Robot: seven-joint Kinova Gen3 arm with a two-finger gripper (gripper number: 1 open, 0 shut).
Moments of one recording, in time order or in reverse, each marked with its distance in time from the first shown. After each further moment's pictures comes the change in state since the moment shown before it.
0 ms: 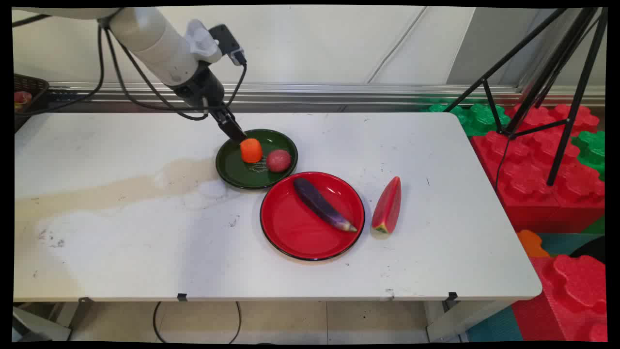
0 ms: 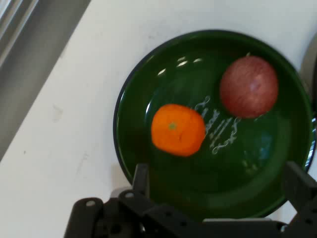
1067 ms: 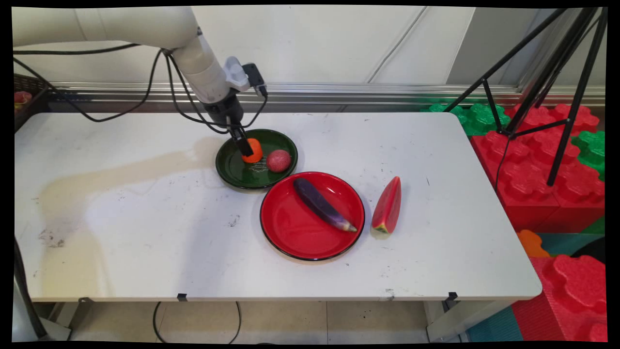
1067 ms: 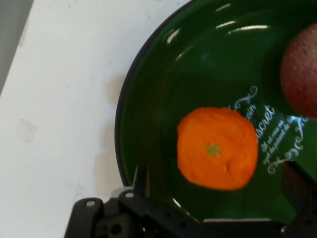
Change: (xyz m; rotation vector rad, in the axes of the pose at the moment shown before) arm 0.021 -0.042 0.122 -0.066 -0.149 0.098
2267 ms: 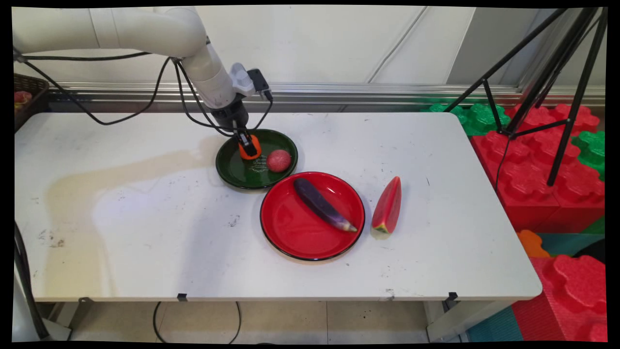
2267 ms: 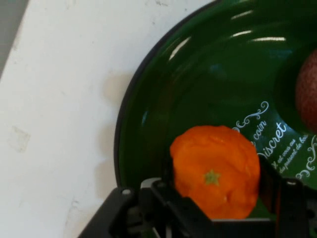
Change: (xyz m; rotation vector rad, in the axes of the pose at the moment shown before) arm 0.005 -0.001 0.020 0.000 0.006 -0.032
